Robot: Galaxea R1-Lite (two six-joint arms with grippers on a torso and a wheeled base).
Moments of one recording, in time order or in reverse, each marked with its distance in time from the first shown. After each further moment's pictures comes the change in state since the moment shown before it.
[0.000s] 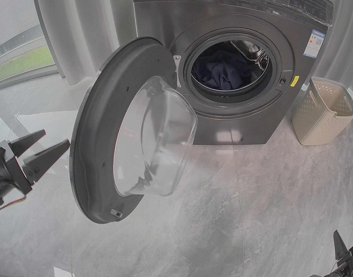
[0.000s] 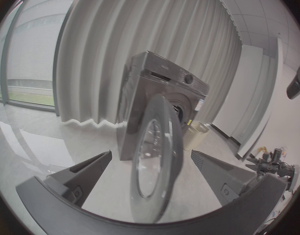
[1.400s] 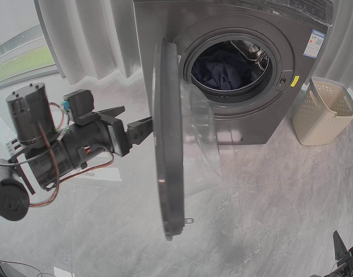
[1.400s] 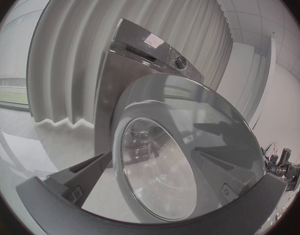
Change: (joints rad) left arm -0.243 0.542 -0.241 -0.291 0.112 0.015; right arm 0.000 0.000 0.000 -0.001 0.008 -0.008
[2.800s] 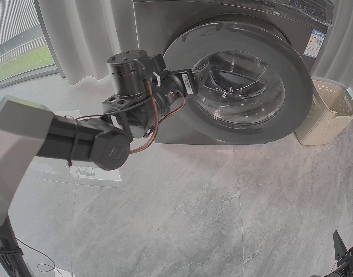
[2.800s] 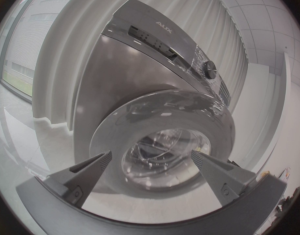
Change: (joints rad) left arm -0.077 0.550 -0.707 -0.060 0.231 -0.114; right arm 0.000 0.000 0.000 0.000 0.000 0.000
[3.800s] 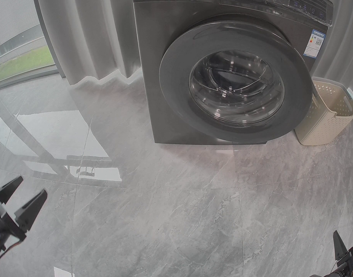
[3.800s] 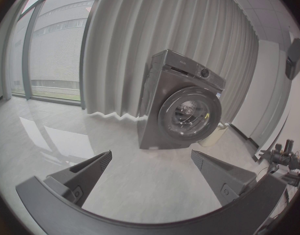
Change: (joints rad) left arm 0.304 -1.371 1.211 0.386 -0.116 0.079; right arm 0.000 0.000 0.000 0.000 0.000 0.000
